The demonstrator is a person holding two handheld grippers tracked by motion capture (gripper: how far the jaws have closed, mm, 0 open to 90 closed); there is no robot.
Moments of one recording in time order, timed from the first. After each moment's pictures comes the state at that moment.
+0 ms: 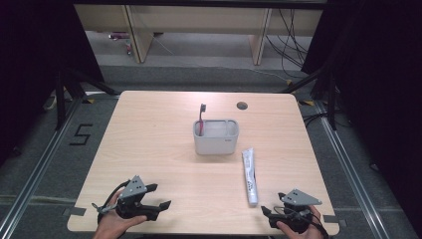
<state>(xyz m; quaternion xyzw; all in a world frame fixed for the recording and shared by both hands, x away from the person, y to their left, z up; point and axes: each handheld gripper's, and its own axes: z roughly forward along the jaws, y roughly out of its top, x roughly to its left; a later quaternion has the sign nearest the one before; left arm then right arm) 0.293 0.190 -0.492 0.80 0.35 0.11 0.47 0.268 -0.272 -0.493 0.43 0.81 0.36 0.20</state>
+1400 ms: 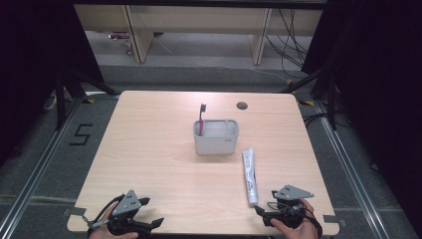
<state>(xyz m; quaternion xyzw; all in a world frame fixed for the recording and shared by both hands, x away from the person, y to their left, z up) 0.262 0.204 -0.500 0.83 0.34 0.10 0.43 0.280 -0.256 -0.487 0.41 0.82 0.36 0.15</state>
